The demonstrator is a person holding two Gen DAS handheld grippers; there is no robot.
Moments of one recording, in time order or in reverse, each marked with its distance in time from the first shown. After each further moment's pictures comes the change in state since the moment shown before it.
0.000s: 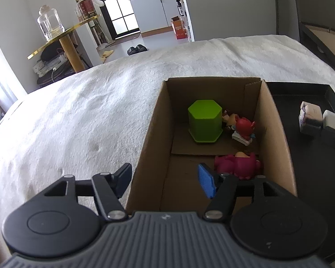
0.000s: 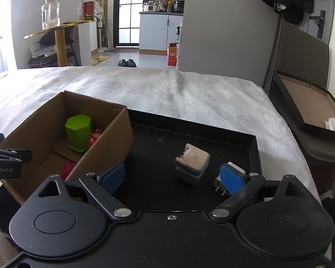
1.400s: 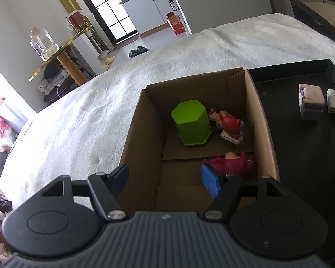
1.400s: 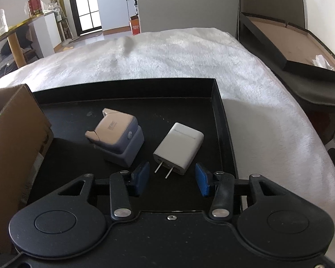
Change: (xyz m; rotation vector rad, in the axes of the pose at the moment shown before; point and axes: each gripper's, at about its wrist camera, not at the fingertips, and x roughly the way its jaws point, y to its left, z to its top) left arm 0.004 -0.047 0.012 0.139 0.022 0.103; right arm 0.083 -0.083 -0.035 0.212 0.162 -0.061
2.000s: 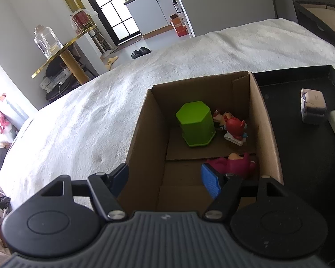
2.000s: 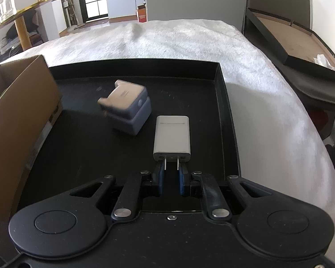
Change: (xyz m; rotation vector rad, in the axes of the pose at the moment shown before) left arm -0.004 0.007 -0.004 -0.031 -0.012 -0.004; right arm -0.022 0.004 -0.022 -0.060 0.049 0.003
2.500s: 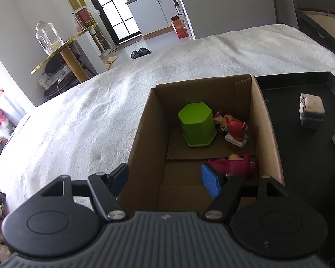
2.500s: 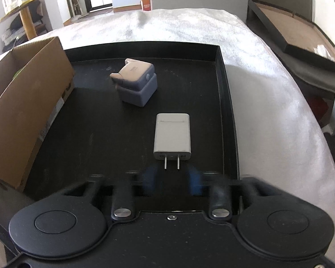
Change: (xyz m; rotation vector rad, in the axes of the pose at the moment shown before) left arm -0.002 0.008 -0.003 -0.032 -0.008 -0.022; right arm -0.019 0.002 -0.014 -0.018 0.051 0.014
